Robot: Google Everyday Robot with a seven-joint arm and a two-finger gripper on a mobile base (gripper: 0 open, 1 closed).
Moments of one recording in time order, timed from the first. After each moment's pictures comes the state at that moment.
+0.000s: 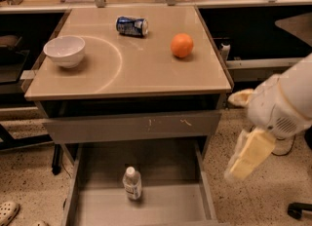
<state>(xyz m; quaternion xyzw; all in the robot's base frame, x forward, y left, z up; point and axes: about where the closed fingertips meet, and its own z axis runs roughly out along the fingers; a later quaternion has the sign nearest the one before) 0.392 -0.159 0.857 -0.58 0.78 0.13 0.20</state>
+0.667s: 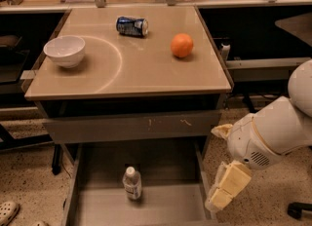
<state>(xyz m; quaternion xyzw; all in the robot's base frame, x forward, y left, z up) 0.359 -0.128 0.788 -0.56 0.79 0.20 0.17</state>
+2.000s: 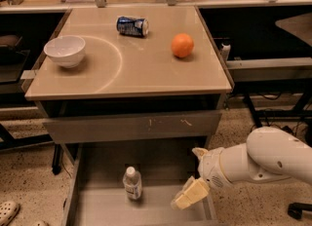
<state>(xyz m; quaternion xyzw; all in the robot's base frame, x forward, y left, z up) 0.399 -0.082 0.647 -0.47 0.81 0.26 0.26</state>
